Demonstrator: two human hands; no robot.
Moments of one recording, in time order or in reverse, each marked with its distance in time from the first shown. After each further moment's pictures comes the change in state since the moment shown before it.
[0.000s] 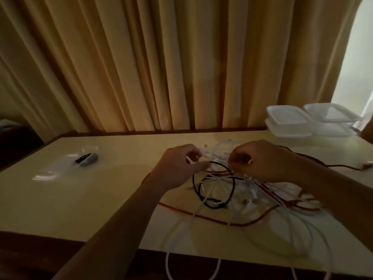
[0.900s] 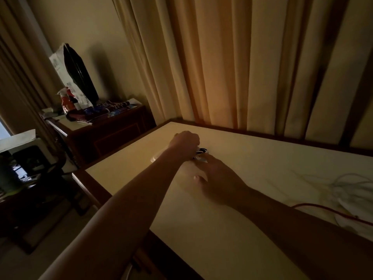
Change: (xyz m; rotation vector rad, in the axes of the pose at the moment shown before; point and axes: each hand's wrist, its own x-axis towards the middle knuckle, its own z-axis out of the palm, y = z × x) left_hand 0.032 -0.303 -0.195 0.917 -0.067 -0.457; right_hand 0.228 -0.292 0.212 0.191 -0.042 -0.480
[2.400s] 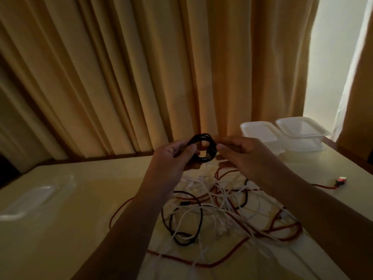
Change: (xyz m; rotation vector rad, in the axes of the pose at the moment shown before) left_hand -0.167 0.377 -0.156 -1.748 -0.037 0.307; right_hand -0.347 0.140 -0.274 0.666 0.614 0.517
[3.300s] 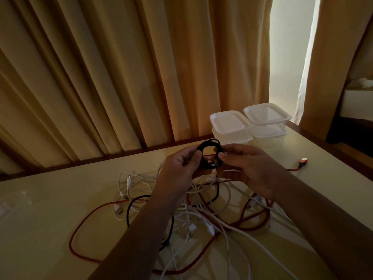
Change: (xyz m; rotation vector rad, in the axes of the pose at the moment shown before) left_hand 0.011 -0.049 0.080 -0.089 -0.202 -0.112; right_hand -0.022 0.055 -0.057 0.433 0.044 0.271
